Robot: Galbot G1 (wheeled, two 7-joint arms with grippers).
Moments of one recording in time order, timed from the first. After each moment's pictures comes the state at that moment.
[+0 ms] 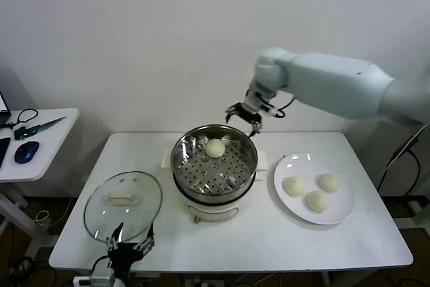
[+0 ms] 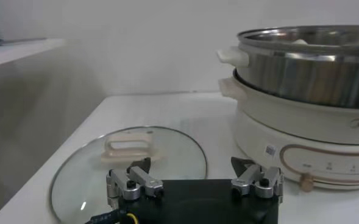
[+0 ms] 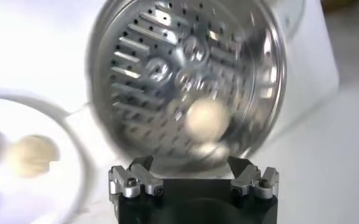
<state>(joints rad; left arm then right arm) 1.73 -1.51 -0.60 -2.06 -0.06 0.22 0.01 0.85 1.01 -1.63 1.22 0.35 0.15 -0.99</state>
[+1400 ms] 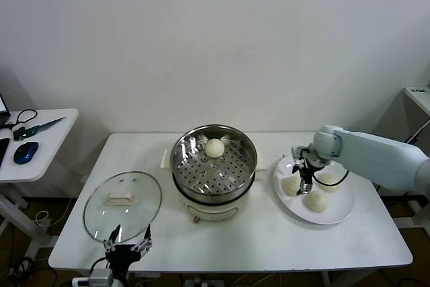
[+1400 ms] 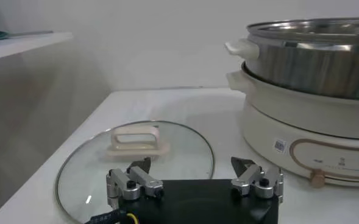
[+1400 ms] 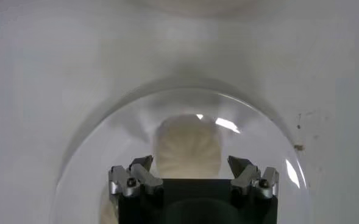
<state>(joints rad) 1.72 -1.52 -0.62 -2.03 -0.06 0.22 0.00 0.30 0.87 -1.42 1.05 0.39 -0.30 -0.84</state>
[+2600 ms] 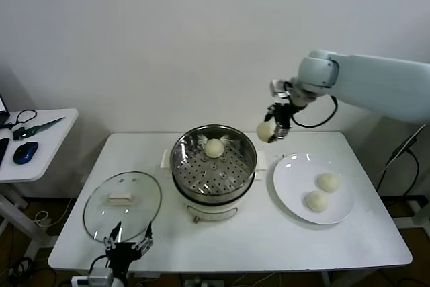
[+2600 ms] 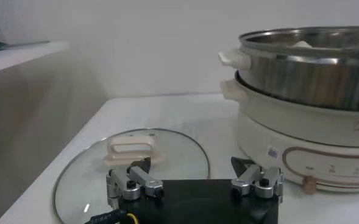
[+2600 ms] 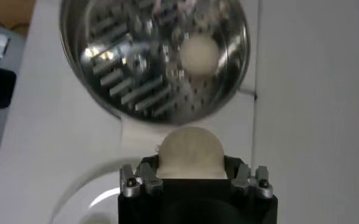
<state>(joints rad) 1.74 -1.51 -0.61 -2.08 -0.05 0.23 0.01 0.93 1.03 -1.64 1.37 0.81 -0.36 -0.90</state>
